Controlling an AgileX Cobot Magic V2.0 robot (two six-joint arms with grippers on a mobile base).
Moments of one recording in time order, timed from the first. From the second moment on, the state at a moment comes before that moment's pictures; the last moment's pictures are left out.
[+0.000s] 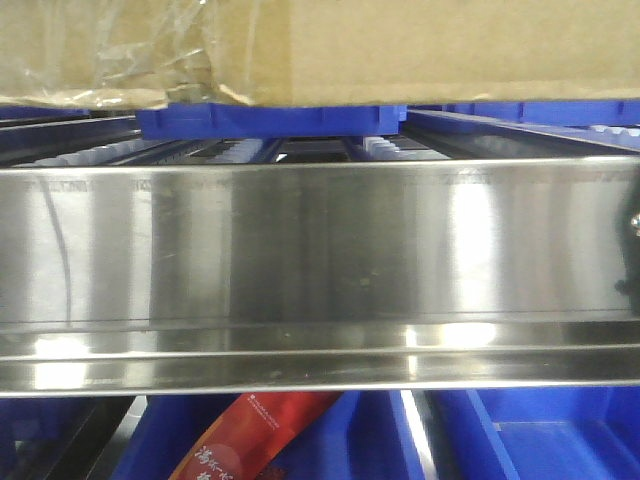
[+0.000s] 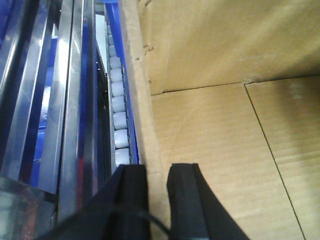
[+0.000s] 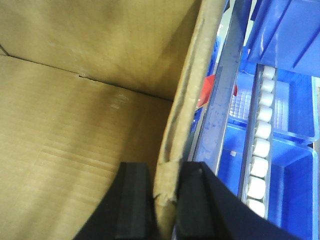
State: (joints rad) left arm -0.36 1.34 -1.78 0.23 1.27 -0.30; right arm 0.58 1.45 -1.90 -0.08 1.26 0.16
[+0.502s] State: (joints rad) left arm -0.36 1.34 -1.78 0.23 1.27 -0.30; right arm 0.58 1.45 -1.90 -0.08 1.26 0.16
